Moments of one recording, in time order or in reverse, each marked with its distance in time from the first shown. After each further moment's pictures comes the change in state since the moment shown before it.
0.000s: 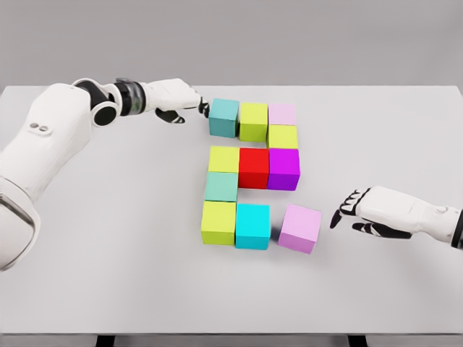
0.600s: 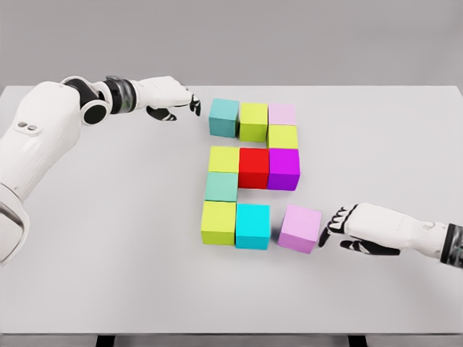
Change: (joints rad) left arm -0.003 0.039 -0.005 -0.018 -0.001 0.000 0.000; right arm 0.054 0.004 0.032 -0.045 -0.028 0.000 0.000
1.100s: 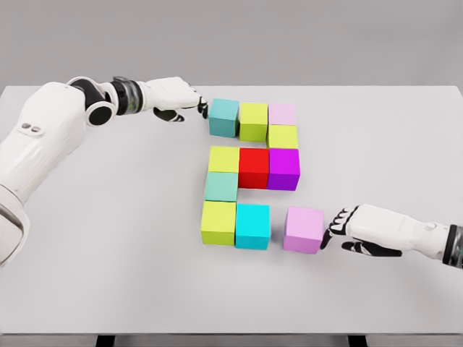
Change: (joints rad) left arm 0.008 0.005 -0.010 -0.058 0.004 0.000 0.000; right arm 0.005 -0.009 0.005 -0.001 -0.012 0.000 0.000
